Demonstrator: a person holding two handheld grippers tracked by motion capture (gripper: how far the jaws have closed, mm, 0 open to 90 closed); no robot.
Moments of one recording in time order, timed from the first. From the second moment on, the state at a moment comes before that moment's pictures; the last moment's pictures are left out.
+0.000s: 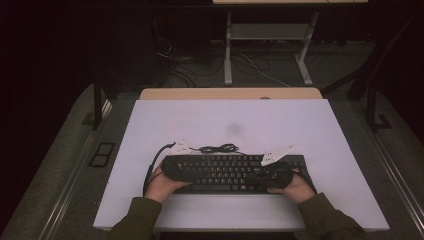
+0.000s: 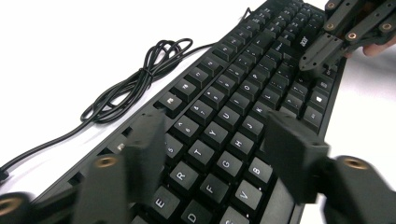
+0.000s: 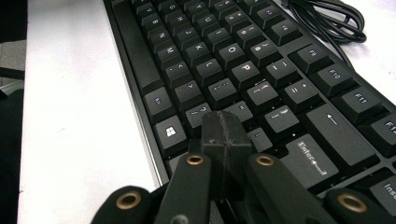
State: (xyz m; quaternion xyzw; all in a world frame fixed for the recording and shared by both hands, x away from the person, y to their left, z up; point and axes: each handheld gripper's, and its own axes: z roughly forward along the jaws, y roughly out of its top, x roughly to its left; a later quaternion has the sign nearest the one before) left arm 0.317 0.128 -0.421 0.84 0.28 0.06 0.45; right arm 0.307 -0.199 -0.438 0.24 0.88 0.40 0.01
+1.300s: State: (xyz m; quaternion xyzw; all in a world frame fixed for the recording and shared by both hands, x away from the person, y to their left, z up) left arm 0.308 0.145 -0.421 0.82 0.30 0.09 0.47; right arm 0.318 -0.191 -0.424 0.27 0.85 0.46 0.00
